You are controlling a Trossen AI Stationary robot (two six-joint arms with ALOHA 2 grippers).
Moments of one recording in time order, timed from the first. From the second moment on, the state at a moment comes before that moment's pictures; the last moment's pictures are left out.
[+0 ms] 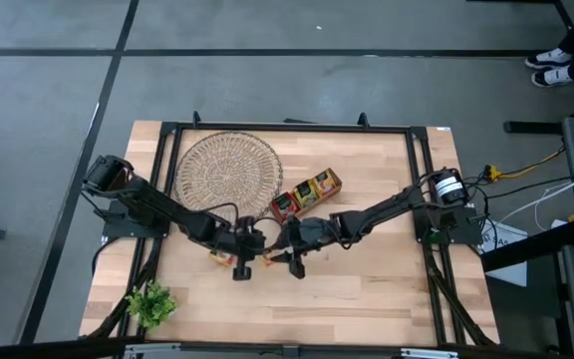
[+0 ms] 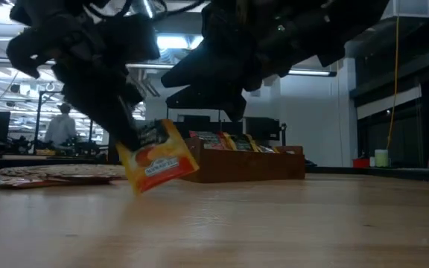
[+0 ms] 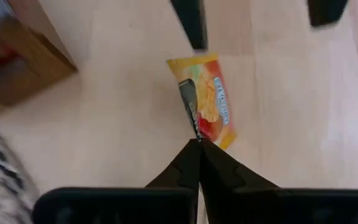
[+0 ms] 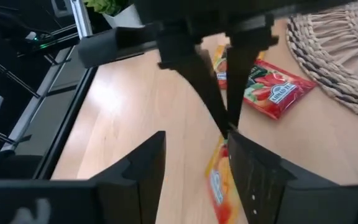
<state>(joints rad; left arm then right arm) -0.36 1.58 0.80 -0.16 -0.19 -0.36 0.22 1.92 1.05 0.41 -0.03 0.38</state>
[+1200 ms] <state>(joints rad) -0.36 1.58 0.92 -0.35 -0.29 -0.27 0.17 1.92 1.05 0.36 -0.06 0.34</state>
